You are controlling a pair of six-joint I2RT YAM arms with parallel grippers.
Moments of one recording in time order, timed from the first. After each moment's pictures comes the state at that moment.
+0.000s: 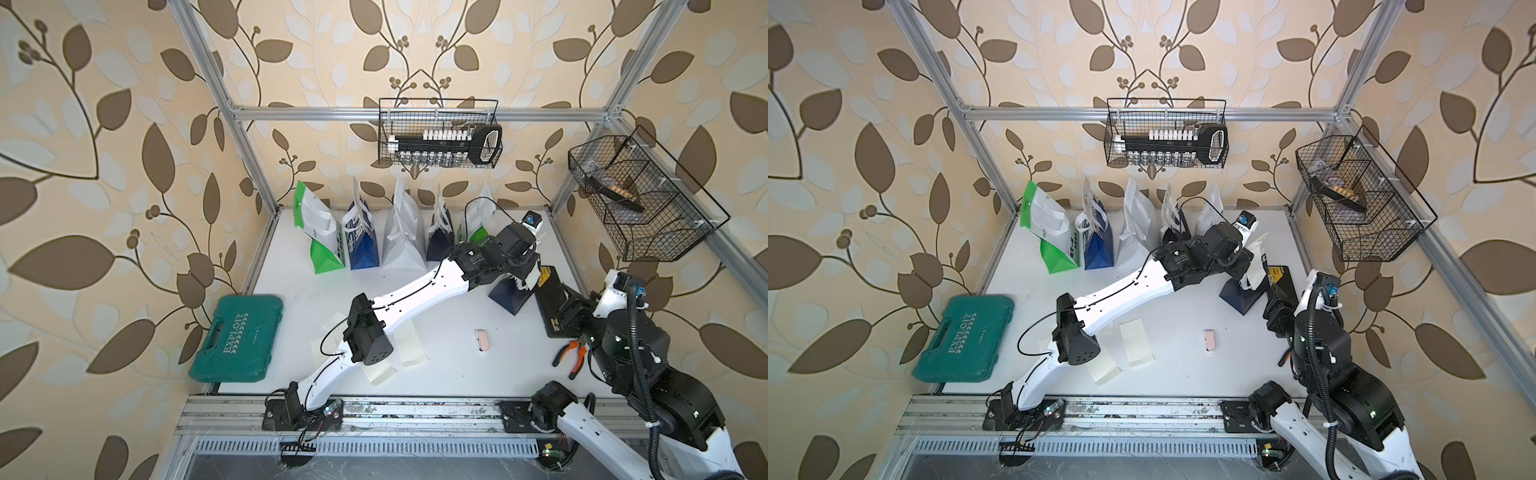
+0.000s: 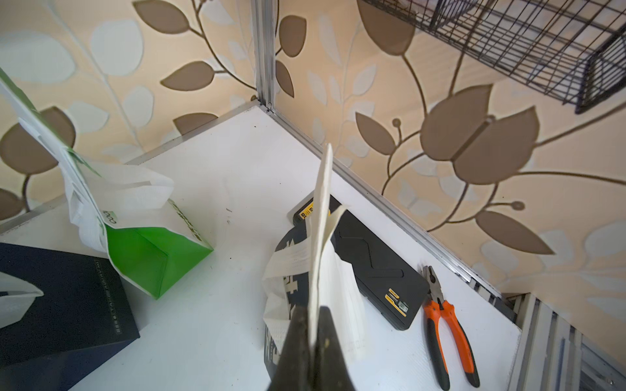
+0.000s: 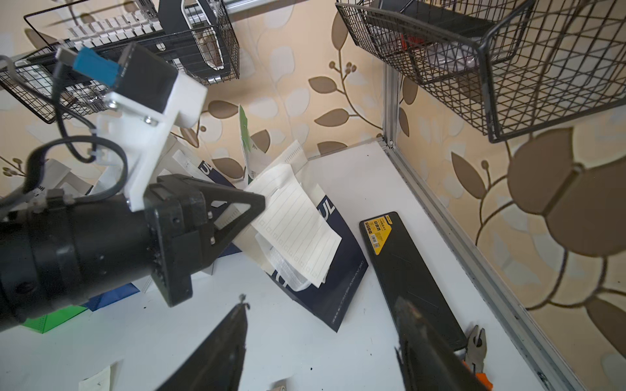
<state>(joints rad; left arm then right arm) -1.06 2.35 2.56 -0.71 -0.15 -0.27 0.51 0.44 1.03 -0.98 0.67 0.47</state>
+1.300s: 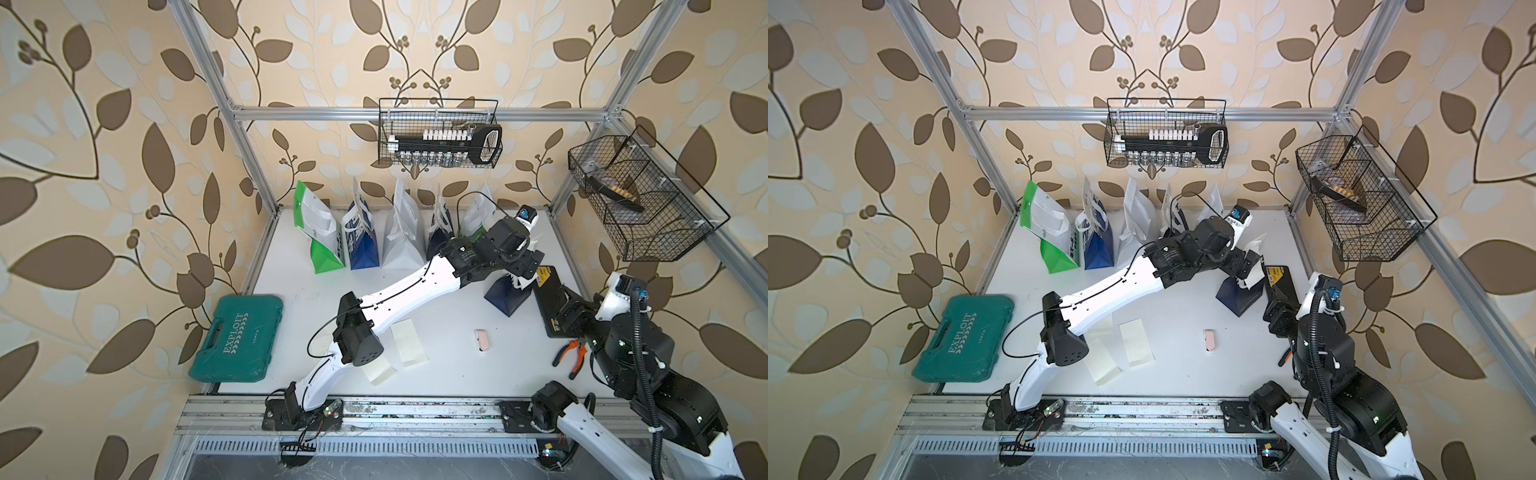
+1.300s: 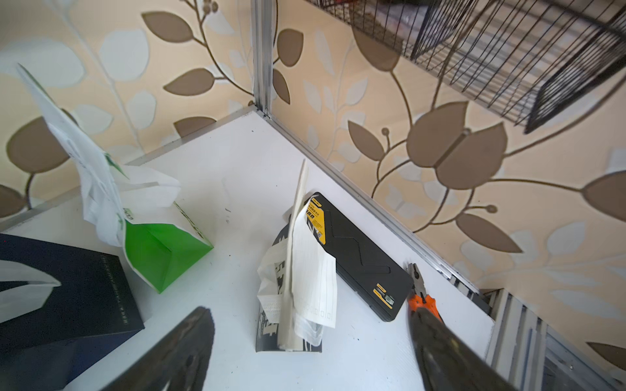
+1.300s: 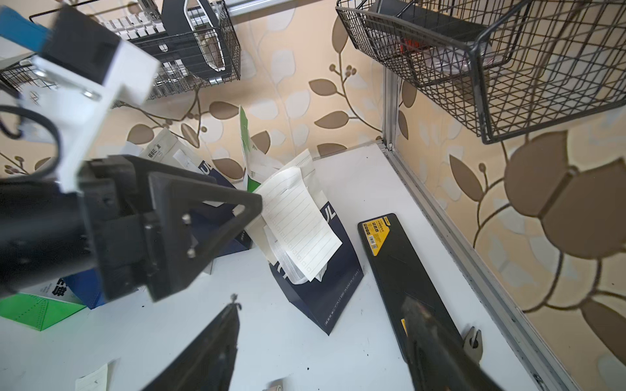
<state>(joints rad) -1.06 2.19 2.42 -0.66 -0.11 -0.29 0.51 0.42 1.03 -0.97 0.66 0.46</state>
